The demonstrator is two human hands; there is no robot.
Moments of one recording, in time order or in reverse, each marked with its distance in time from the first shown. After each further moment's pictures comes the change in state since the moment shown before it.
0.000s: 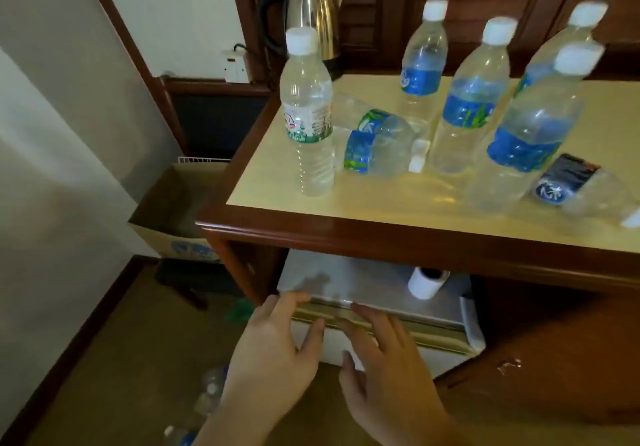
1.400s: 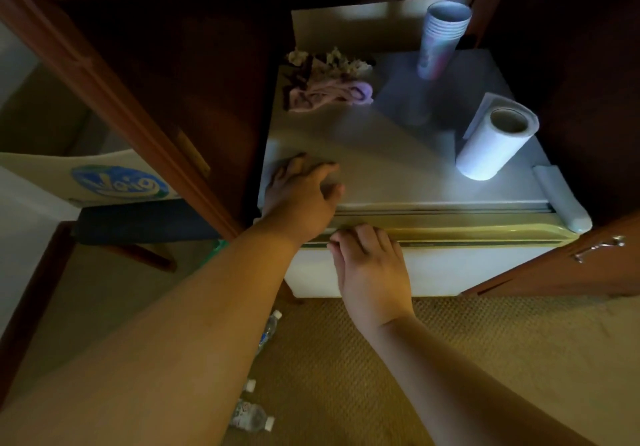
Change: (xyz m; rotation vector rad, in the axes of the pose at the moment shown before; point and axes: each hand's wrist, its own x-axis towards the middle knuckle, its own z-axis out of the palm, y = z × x) left_hand 0.185 -0.171 0.185 0.350 -0.252 0.163; right_hand 0.034 0.079 0.280 -0.259 0.315 0.167
